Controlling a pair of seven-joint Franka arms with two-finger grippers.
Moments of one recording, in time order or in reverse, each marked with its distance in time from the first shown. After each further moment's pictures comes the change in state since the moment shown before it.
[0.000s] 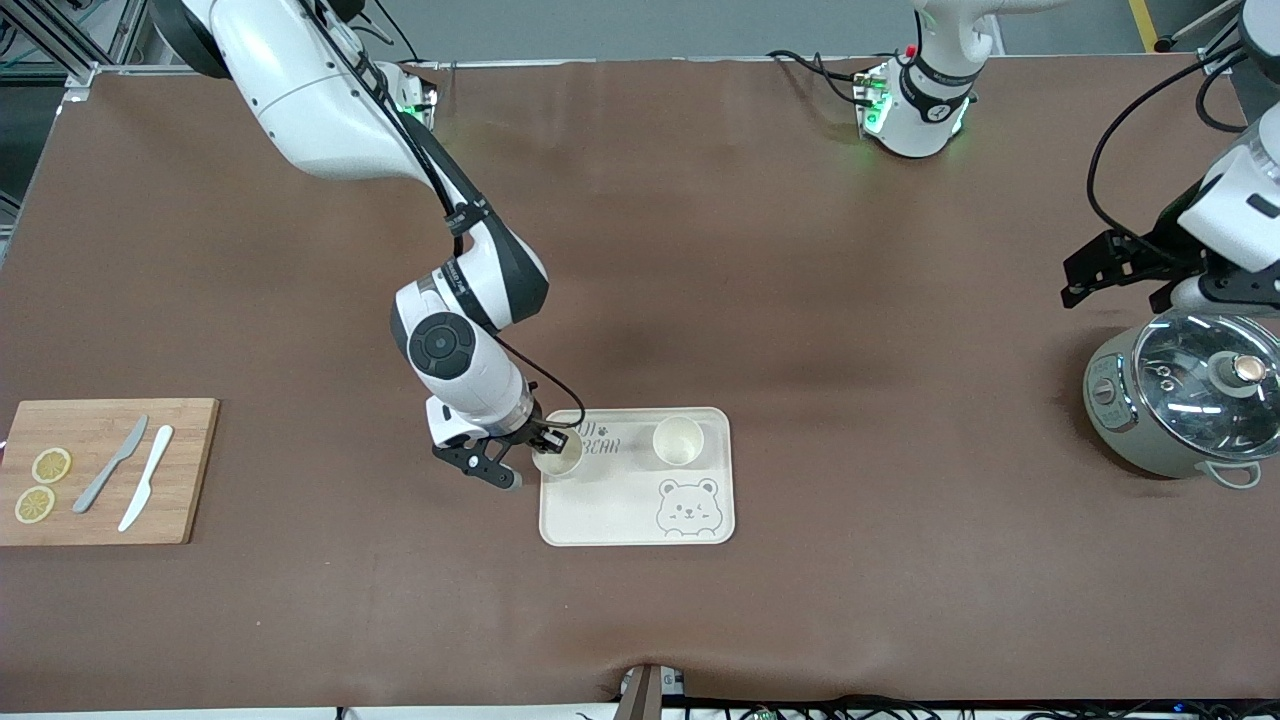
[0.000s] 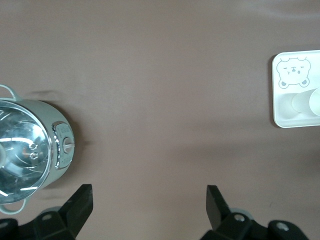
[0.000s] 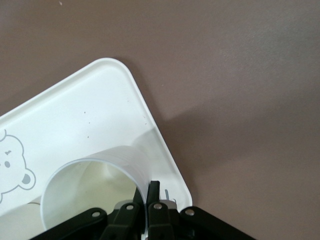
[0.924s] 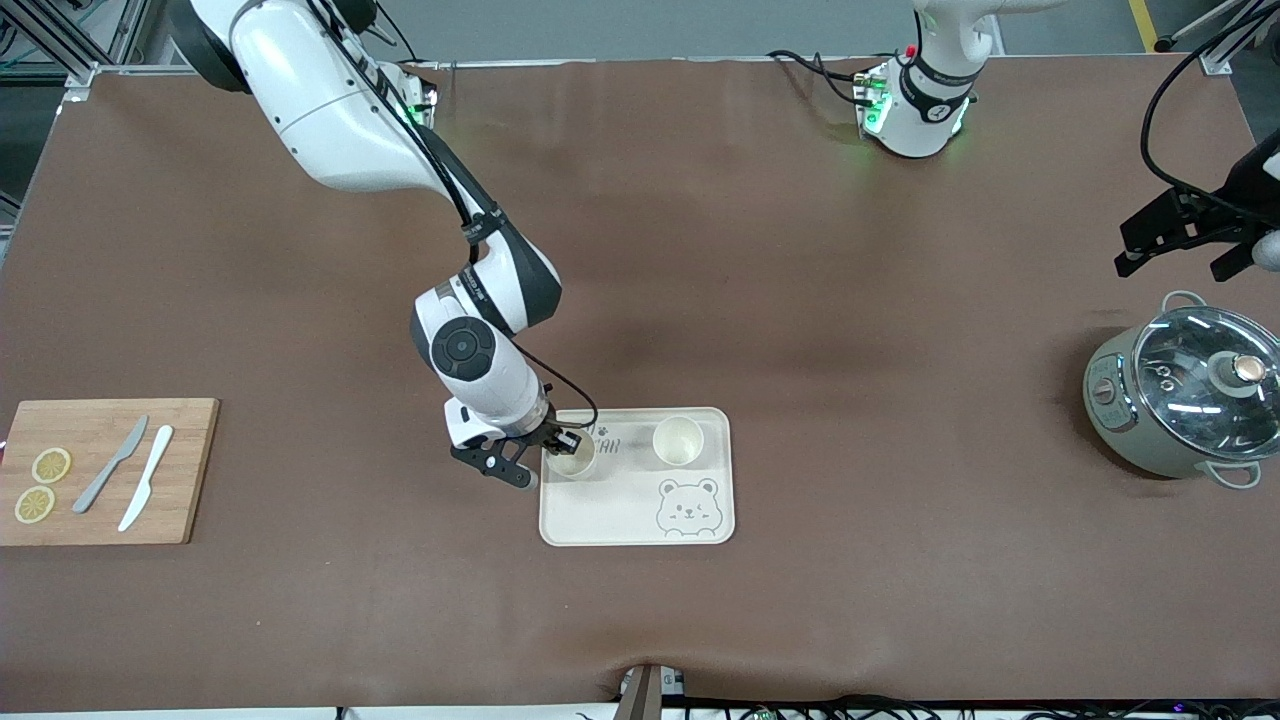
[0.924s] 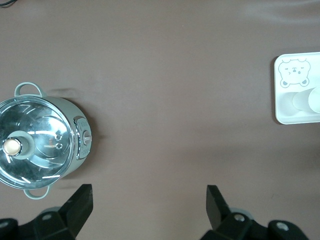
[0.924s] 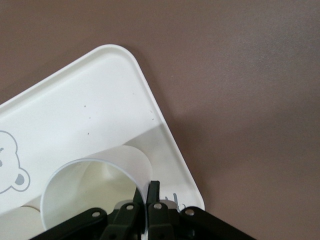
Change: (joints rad) left arm 0.014 -0.003 0.024 0.102 0.007 -0.112 0.033; right arm 0.017 0.042 -0.001 0.010 -0.010 0.047 0.014
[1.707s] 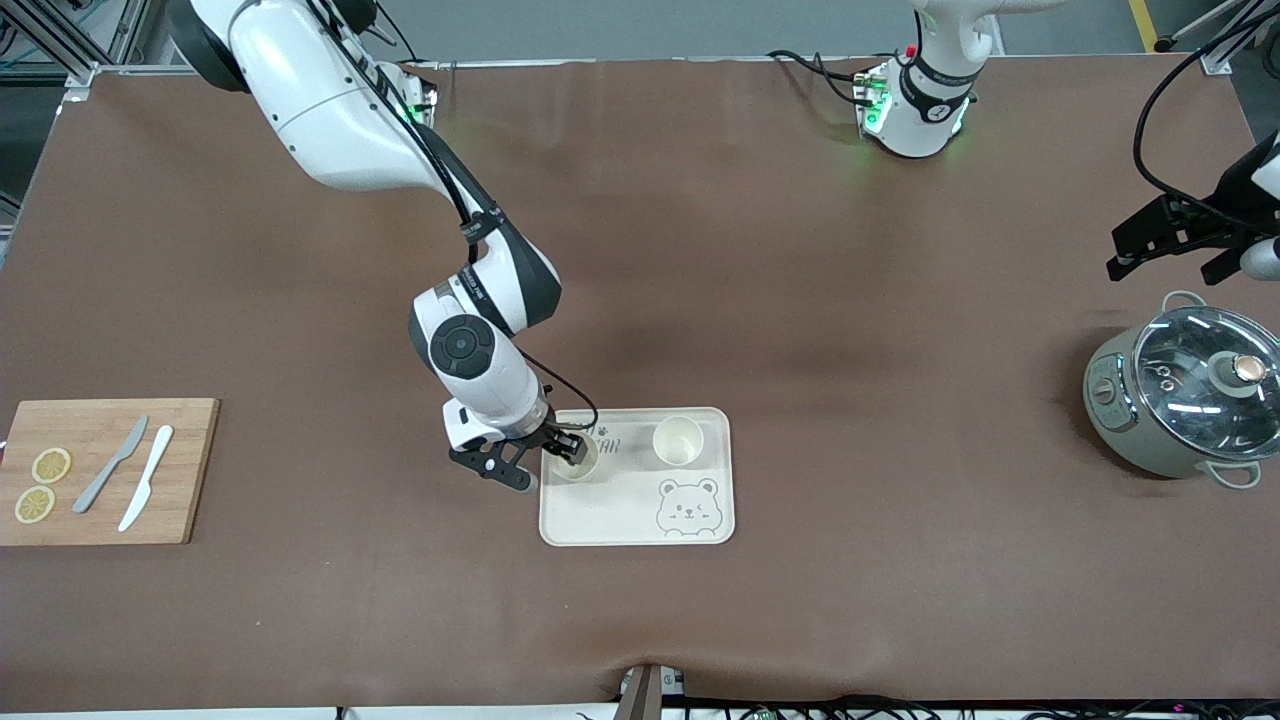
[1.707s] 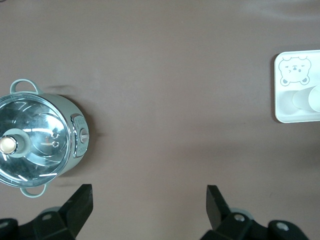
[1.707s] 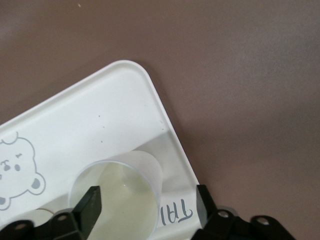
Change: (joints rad) left arm -0.006 0.012 -0.001 0.006 0.000 -0.007 -0.013; right arm 0.000 -0.005 -0.003 0.035 -0.017 -0.015 0.000
